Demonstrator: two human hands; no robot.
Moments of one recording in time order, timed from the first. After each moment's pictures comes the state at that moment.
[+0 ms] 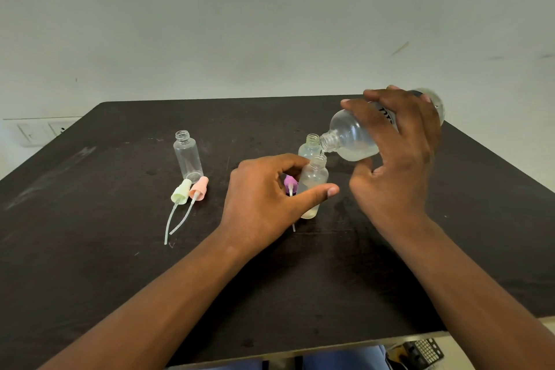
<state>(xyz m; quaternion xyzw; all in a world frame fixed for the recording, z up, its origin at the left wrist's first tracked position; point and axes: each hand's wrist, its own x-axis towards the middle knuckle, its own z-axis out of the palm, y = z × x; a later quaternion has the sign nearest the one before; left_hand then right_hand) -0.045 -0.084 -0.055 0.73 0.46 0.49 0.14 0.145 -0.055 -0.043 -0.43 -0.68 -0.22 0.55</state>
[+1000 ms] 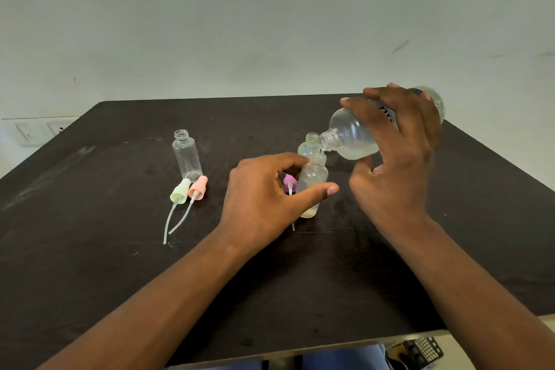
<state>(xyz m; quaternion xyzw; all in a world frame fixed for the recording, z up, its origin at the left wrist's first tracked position) -0.045 -0.084 -0.056 0.73 0.46 0.49 0.14 0.145 -0.054 -0.042 -0.44 -0.68 -0.22 0.55</state>
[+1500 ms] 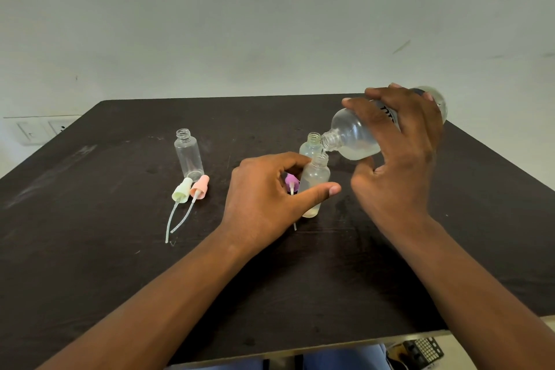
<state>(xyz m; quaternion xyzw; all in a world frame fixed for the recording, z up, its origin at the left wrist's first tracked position) -0.044 -0.084 -0.056 0.73 0.46 0.49 0.14 0.145 -0.055 -0.042 -0.44 -0.68 -0.22 0.55</state>
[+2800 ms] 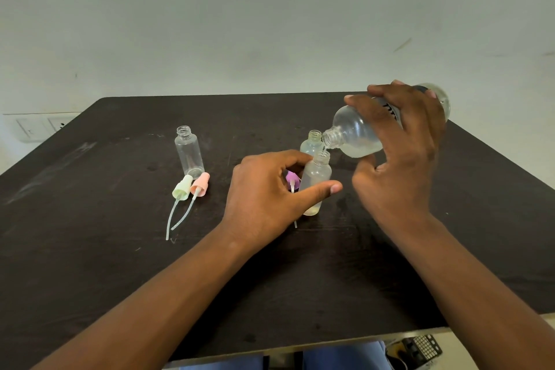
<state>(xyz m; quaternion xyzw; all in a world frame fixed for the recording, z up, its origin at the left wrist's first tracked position) -0.045 -0.083 -0.057 0.73 0.46 0.48 0.15 0.144 -0.056 -0.041 -0.43 -0.68 -0.24 0.55</state>
